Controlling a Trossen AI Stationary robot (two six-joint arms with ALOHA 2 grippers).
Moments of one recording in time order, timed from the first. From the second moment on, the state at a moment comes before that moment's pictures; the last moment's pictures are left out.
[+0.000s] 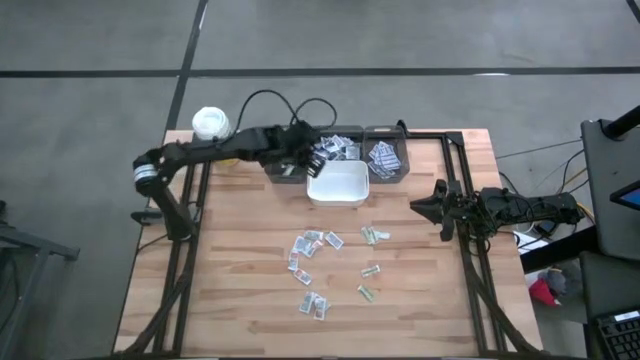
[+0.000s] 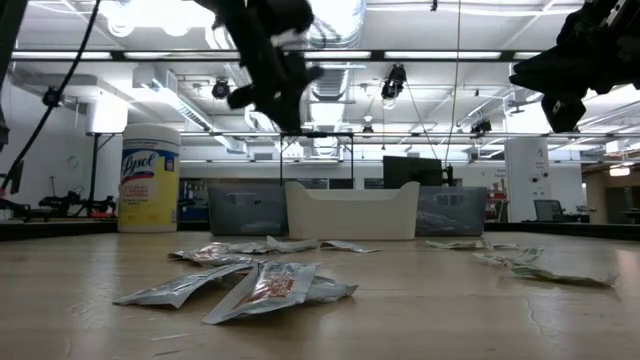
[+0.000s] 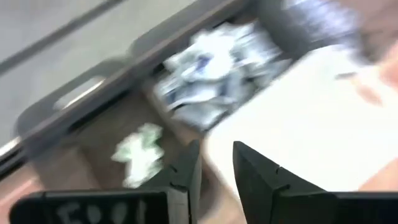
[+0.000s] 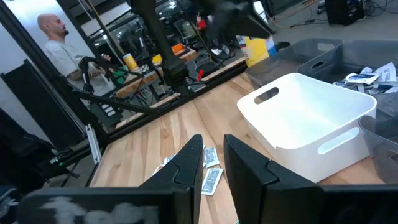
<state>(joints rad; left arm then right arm) 0.35 1.66 1.46 -0.72 -0.33 -0.45 0.14 0.05 0.18 -0.21 0.26 0.51</state>
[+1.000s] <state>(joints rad) -0.06 1.89 1.59 -0.25 -0.16 0.01 0.14 0.05 0.18 -0.21 0.26 0.51</state>
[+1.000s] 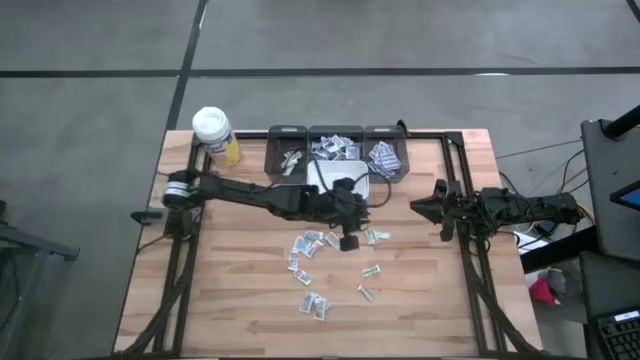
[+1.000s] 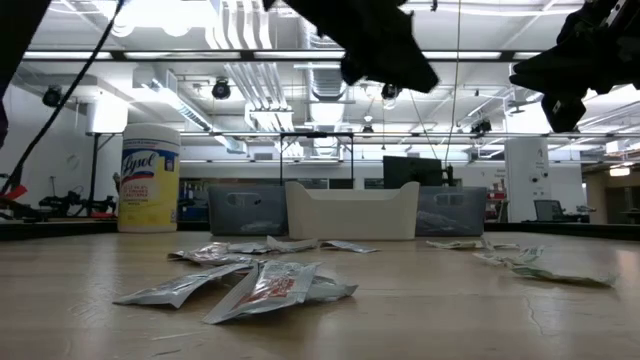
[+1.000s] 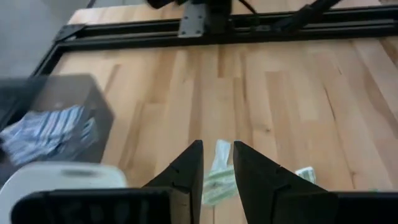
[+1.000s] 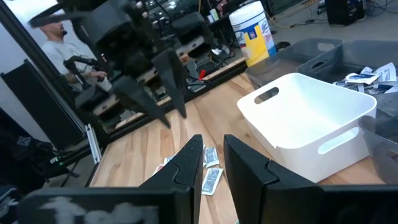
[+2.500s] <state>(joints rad) -0.04 2.39 2.03 -0.70 -0.13 0.11 0.14 0.05 0.18 -0.21 0.26 0.51</state>
